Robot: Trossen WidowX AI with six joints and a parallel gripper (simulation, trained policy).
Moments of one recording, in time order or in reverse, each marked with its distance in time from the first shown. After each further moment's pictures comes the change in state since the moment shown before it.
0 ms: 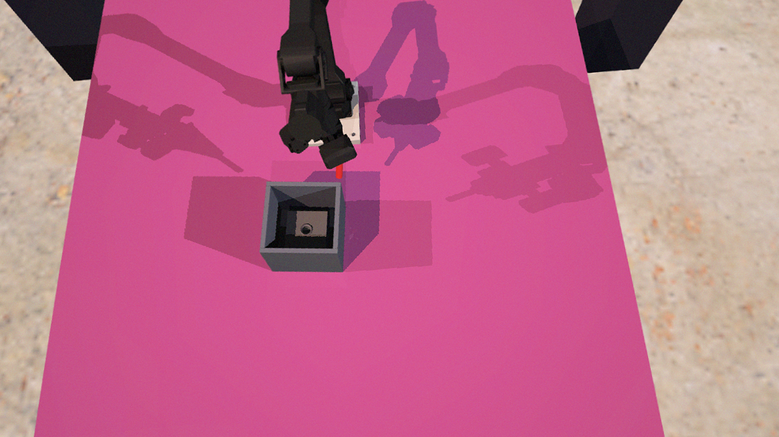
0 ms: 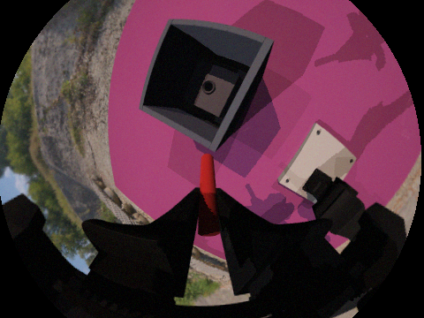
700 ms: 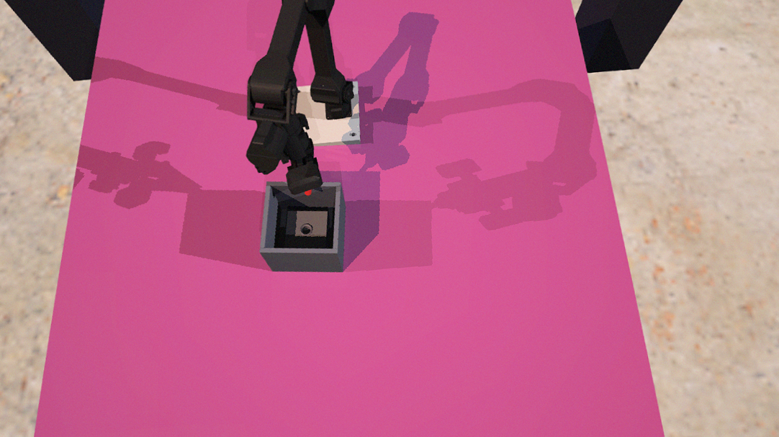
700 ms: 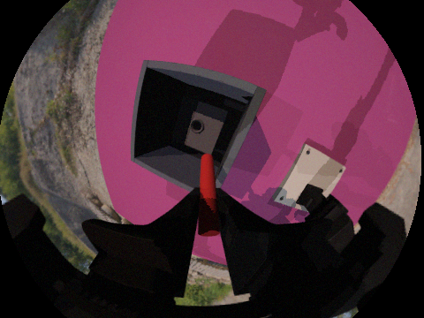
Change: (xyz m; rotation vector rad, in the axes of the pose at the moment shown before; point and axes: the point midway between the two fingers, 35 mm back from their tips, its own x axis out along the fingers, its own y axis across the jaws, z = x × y) arm 0.010 0.004 0.072 0.108 -0.047 -0.085
